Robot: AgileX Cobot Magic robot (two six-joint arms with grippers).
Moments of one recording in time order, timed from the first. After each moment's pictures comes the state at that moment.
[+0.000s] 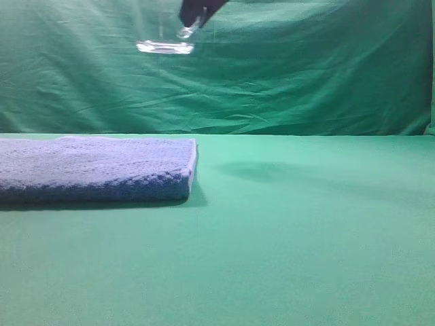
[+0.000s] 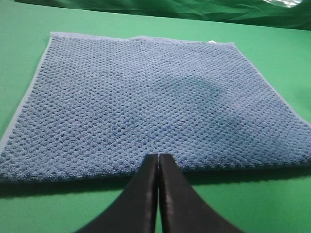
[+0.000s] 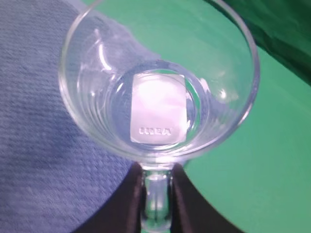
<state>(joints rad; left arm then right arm) -0.04 -0.02 0.02 -0.19 0.36 0.08 0.76 2.12 -1.80 0.09 0.53 -0.30</state>
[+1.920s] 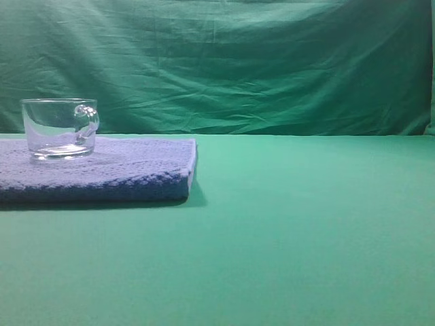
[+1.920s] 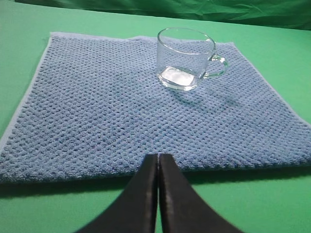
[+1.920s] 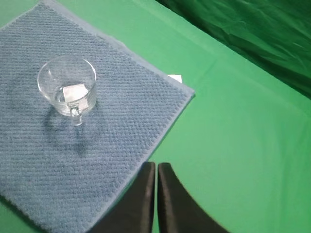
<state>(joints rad) -0.04 -0.02 0.02 -0.19 0.36 0.08 0.75 1.15 -1.08 -0.21 0.63 0.13</state>
